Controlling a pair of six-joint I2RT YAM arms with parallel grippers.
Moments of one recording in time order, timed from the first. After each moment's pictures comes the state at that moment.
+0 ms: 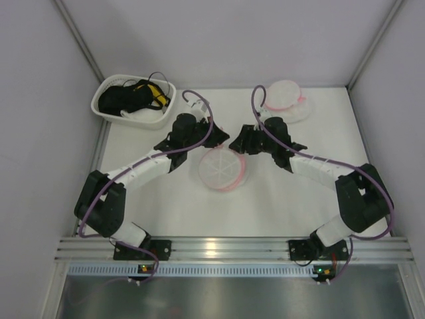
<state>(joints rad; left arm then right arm) -0.56 1.52 0.98 0.23 0.27 -0.63 0.52 1.53 0.90 0.18 -0.29 0.51</state>
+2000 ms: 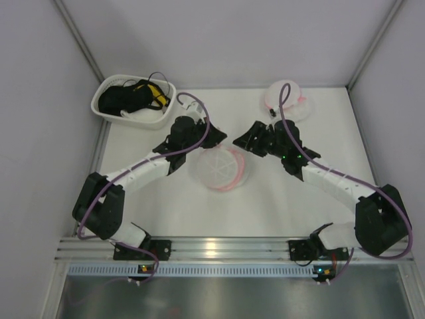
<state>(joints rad) -0.56 1.50 0.94 0.27 0.20 -0.70 0.53 1.34 0.83 0.11 -0.23 0.85</state>
